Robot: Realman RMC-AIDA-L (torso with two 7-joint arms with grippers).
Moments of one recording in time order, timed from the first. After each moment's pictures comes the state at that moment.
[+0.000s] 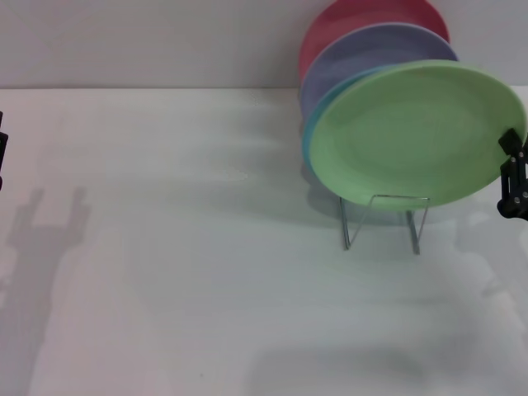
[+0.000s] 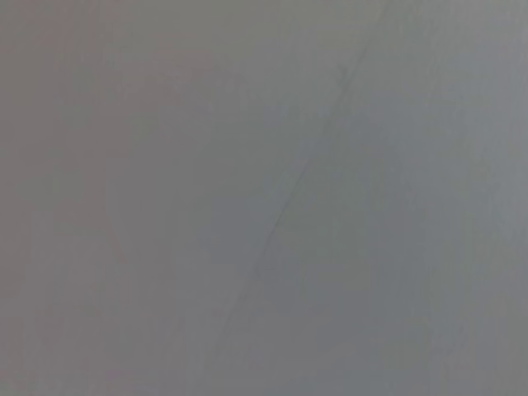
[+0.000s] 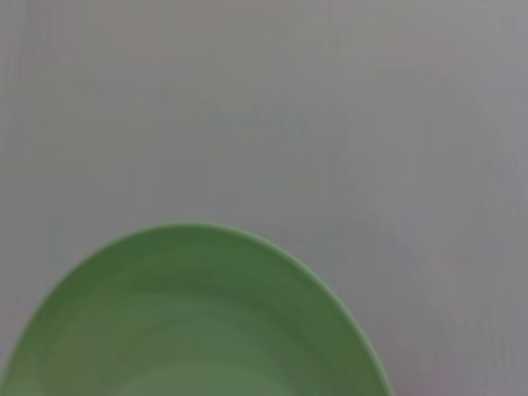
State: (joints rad) left arm -0.24 -2.07 -0.67 -0.33 2.10 1.54 -0.46; right arm 0.32 2.08 0.47 0.10 -2.13 -1.58 0.19
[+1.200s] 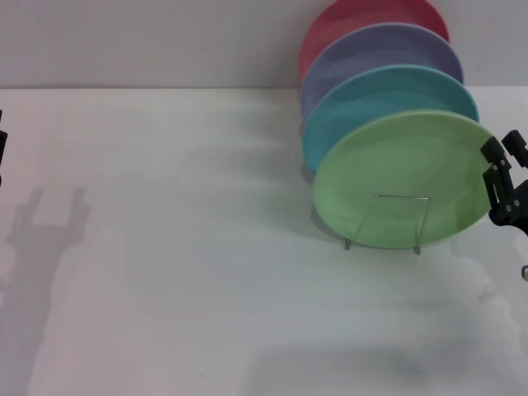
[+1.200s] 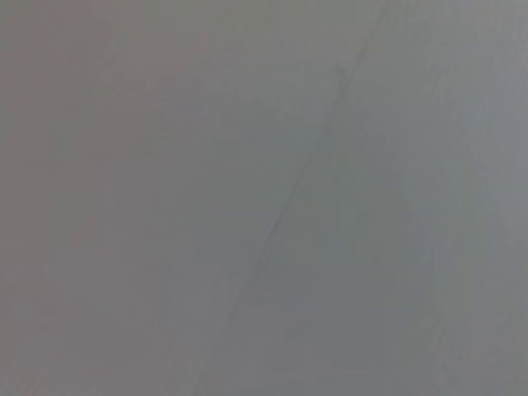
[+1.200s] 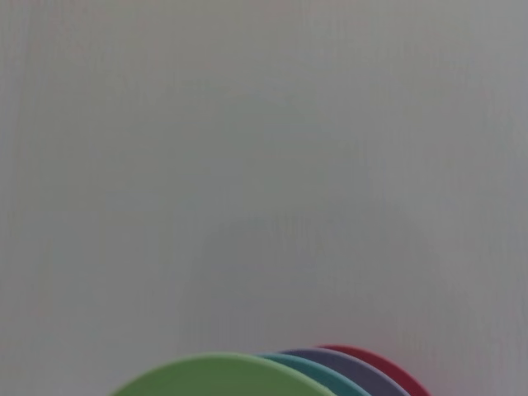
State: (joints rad) left arm -0.25 -2.07 -0.67 -0.33 2.10 1.54 -0.46; right arm 0.31 2.08 0.46 0.11 -2.14 -1.56 0.20
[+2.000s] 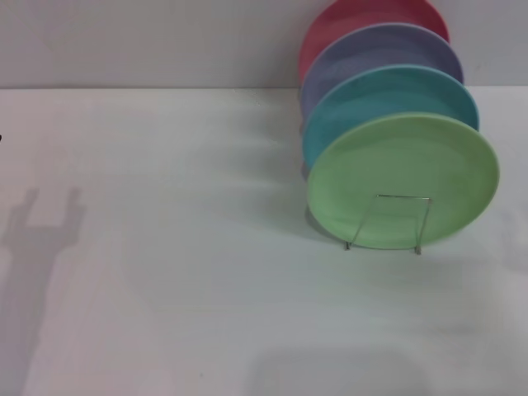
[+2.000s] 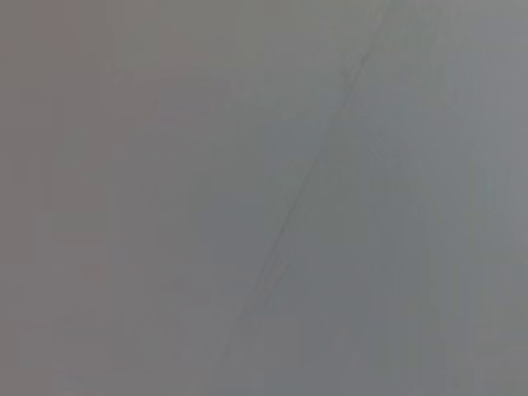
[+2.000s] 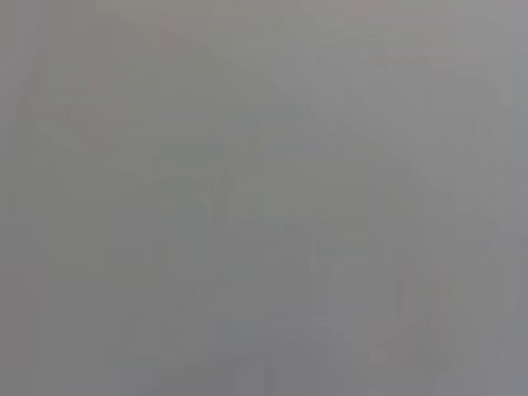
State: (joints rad) left arm -0.24 -2.07 -0.68 -0.32 2.10 1.55 -0.46; right arm 0.20 2.08 0.52 0.11 -2.06 -1.83 0.28
